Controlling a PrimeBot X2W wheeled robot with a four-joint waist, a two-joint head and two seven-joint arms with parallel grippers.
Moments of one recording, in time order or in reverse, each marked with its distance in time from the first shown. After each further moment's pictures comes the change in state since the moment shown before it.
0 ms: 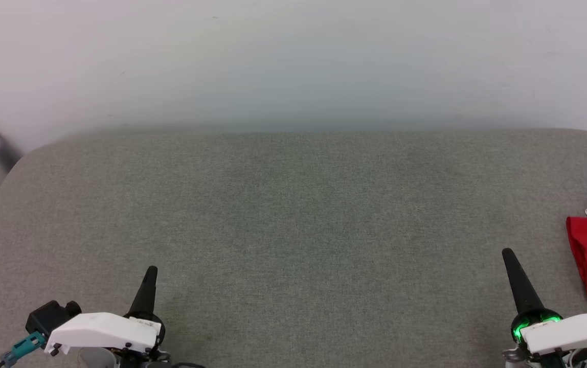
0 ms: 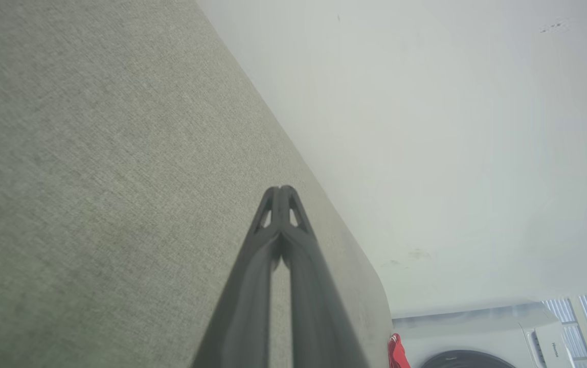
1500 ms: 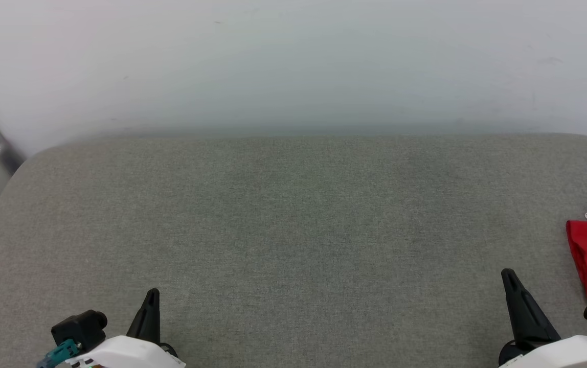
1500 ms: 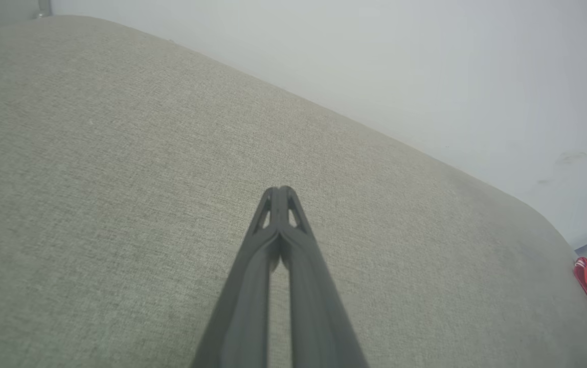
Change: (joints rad) left arm 0.069 0.131 -0.198 -0.057 0.449 0.152 -0.133; right arm 0.130 0.009 0.007 -0.161 -0.627 0.000 -0.027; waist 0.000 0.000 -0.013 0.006
